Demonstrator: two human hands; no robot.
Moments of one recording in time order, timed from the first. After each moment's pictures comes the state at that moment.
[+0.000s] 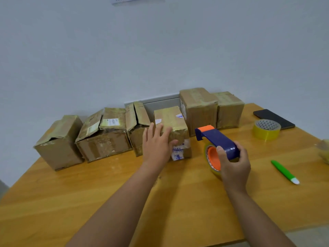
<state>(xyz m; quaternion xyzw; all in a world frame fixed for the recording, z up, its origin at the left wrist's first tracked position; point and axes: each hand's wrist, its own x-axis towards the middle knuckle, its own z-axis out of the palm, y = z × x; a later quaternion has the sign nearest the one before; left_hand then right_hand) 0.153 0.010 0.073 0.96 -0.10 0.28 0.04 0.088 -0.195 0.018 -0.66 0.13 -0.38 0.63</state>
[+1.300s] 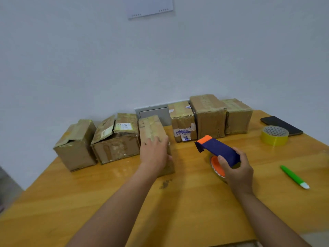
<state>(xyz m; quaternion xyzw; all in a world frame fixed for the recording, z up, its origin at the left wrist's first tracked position) 0.124 0.044 0.108 0.99 -0.04 0.13 -0.09 0.085 -0.188 0.014 -0.75 0.07 -0.33 0.57</state>
